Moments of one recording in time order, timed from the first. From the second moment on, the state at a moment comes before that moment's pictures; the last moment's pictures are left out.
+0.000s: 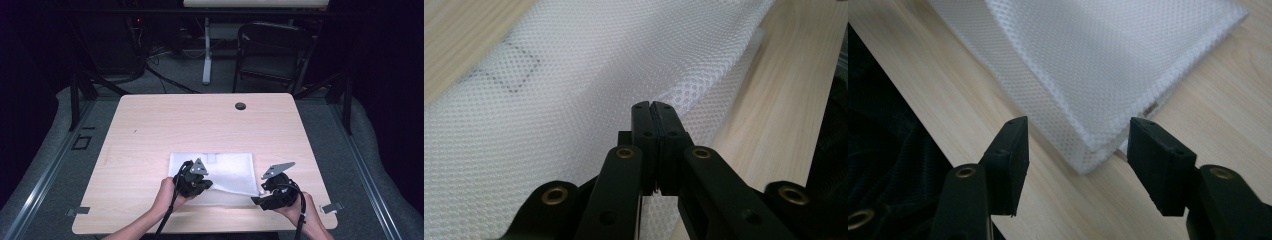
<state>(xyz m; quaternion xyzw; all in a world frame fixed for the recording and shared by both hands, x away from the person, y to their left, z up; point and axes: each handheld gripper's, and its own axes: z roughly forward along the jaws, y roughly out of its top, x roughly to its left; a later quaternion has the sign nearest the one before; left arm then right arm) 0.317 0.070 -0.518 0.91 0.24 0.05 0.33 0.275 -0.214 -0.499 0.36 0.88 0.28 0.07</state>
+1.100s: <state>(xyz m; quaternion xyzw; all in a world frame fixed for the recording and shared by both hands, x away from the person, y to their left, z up) 0.329 0.072 -0.503 0.89 0.27 0.06 0.36 0.287 -0.140 -0.550 0.27 0.93 0.23 0.12</state>
